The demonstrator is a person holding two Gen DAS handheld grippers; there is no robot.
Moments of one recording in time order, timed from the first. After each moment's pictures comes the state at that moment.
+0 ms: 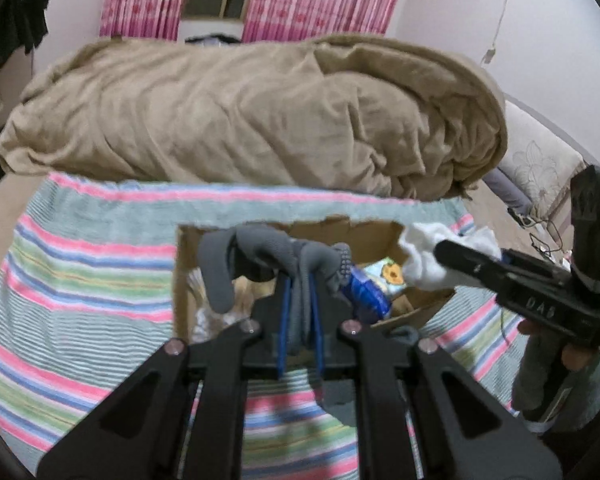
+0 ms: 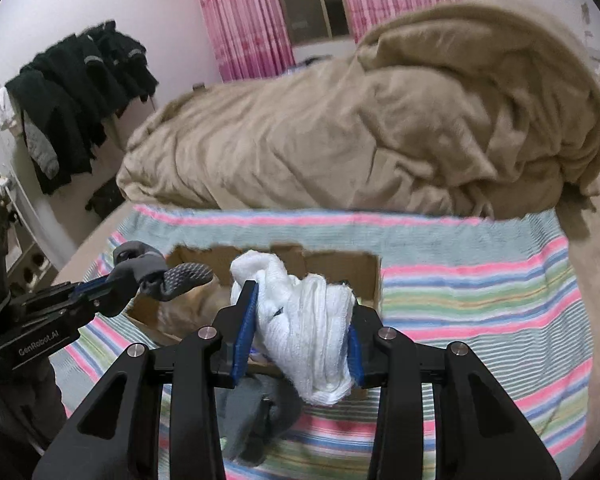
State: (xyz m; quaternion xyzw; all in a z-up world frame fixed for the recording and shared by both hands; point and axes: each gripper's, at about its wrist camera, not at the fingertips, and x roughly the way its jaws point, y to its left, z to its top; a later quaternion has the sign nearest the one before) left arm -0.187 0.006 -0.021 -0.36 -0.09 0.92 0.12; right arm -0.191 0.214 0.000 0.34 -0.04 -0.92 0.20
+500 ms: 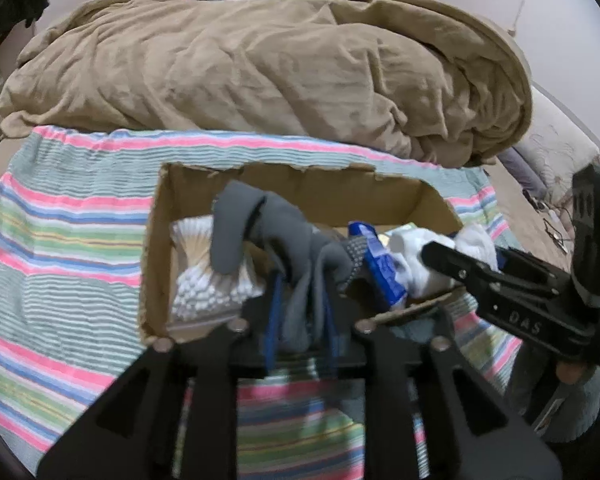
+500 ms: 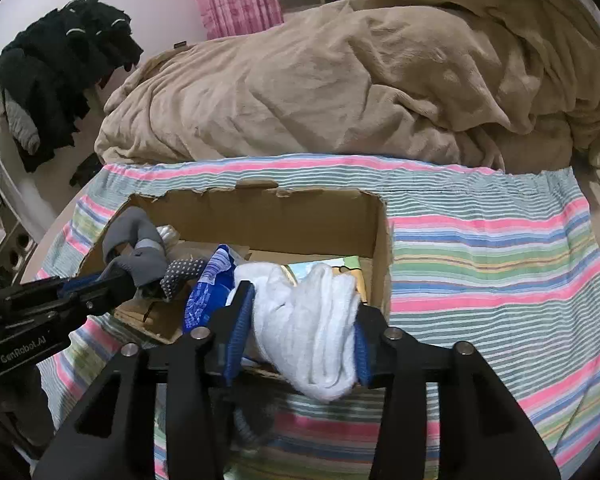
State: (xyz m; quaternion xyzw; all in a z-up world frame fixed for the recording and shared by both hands) left arm -0.199 0.017 -0.060 -0.42 -0.09 0.90 0.10; right arm -0.209 0.205 -0.055 0.39 -0.02 -0.90 0.19
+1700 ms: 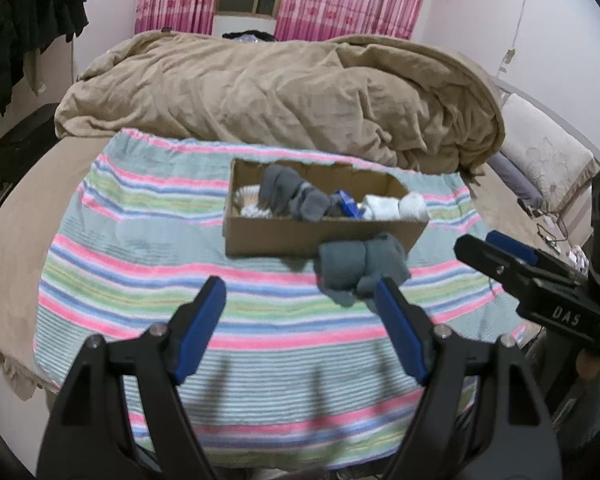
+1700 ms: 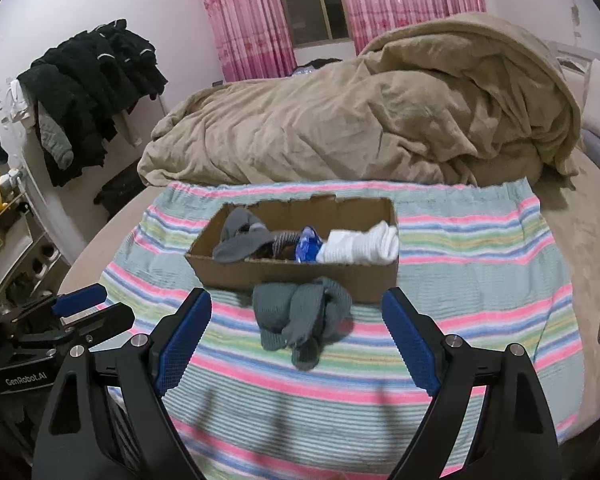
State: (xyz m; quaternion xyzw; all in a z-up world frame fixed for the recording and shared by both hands) left arm -0.044 -0.004 0.001 -0.38 -0.09 0.92 0.06; right arm -0.073 0.205 0.017 0.34 -0.04 -0.92 0.19
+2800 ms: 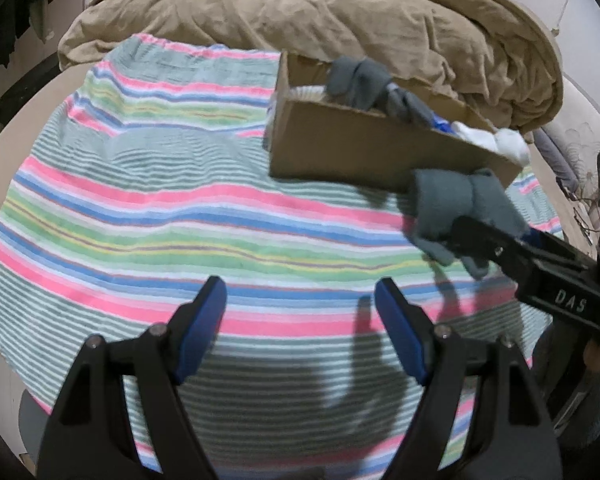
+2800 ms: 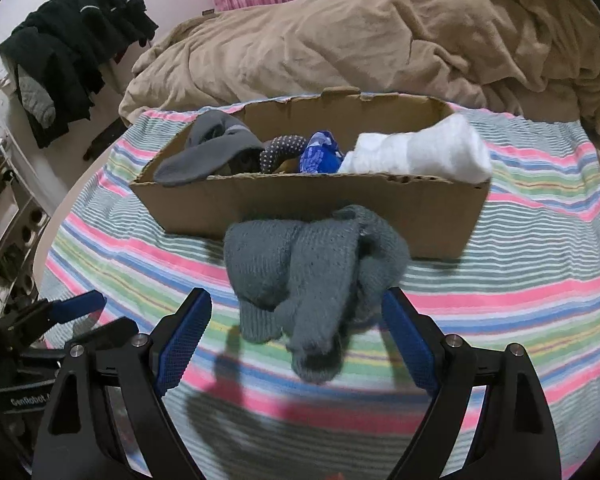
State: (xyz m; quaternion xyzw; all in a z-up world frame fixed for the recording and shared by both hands) left arm -0.093 -0.032 -0.104 -0.47 -0.10 0.88 0.03; right arm -0.131 0.158 -0.083 0.43 -0.02 -0.88 0.20
